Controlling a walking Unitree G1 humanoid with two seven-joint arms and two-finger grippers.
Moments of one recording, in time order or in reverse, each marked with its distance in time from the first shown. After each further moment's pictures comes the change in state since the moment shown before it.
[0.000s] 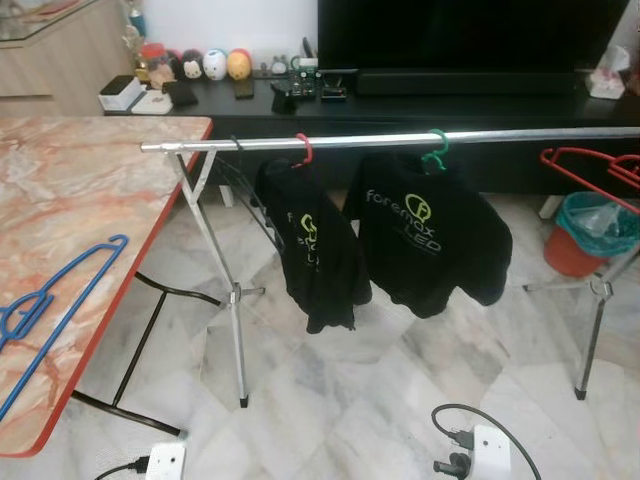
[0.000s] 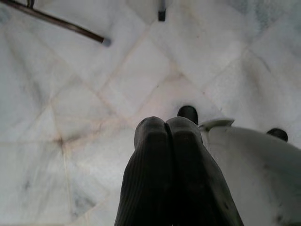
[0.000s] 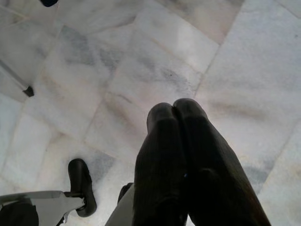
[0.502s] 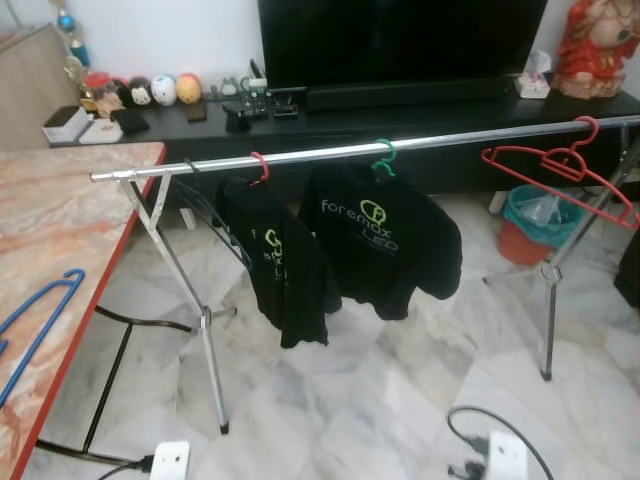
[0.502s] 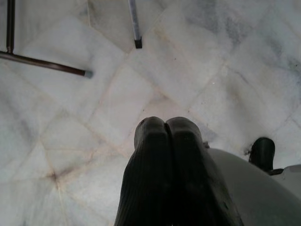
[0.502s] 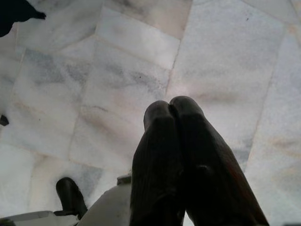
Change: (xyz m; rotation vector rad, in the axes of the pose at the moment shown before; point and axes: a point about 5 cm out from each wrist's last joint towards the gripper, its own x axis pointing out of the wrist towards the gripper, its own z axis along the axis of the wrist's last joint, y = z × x) left arm 0.001 -0.006 0.004 -0.008 -0.017 -0.011; right arm -0.003 -0.016 -0.004 0.033 0.016 -0.057
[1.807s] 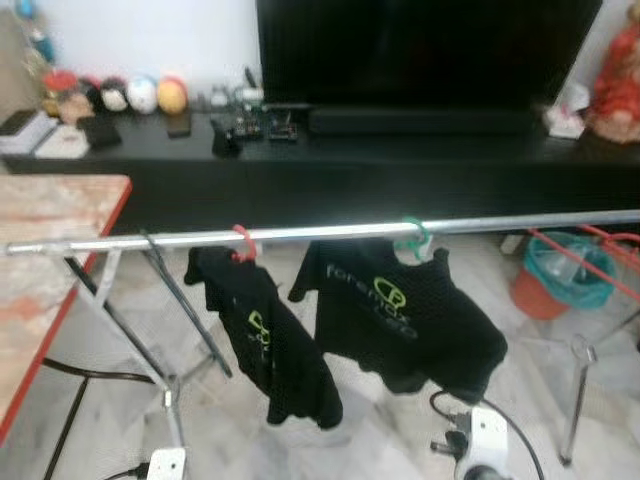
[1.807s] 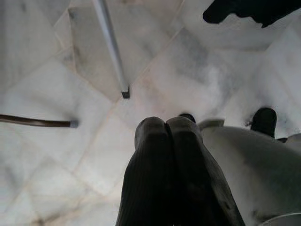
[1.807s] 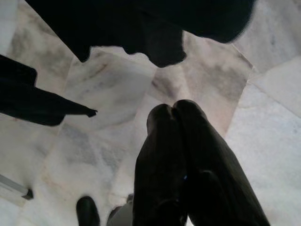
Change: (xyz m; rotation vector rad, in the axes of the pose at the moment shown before) left arm -0.003 0.001 -0.013 -0.007 0.041 0.012; right arm 0.005 0.020 0.023 -0.047 -0.110 0.093
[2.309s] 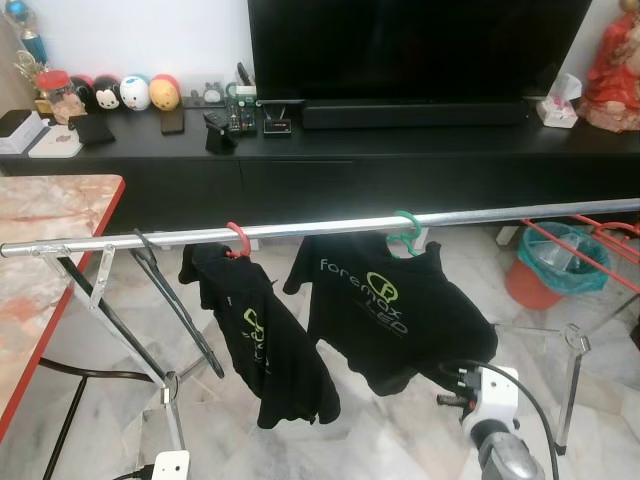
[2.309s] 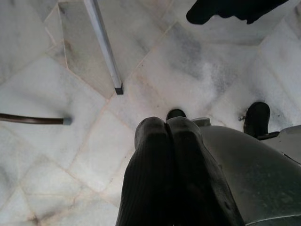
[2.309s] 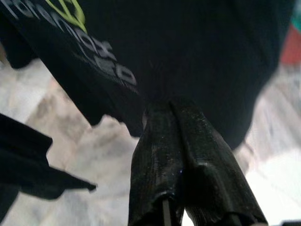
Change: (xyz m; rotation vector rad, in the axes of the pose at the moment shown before) left arm -0.001 -0.002 -0.003 -0.002 0.007 -0.004; right arm 0.005 0.010 0.073 -0.083 -0.384 0.117
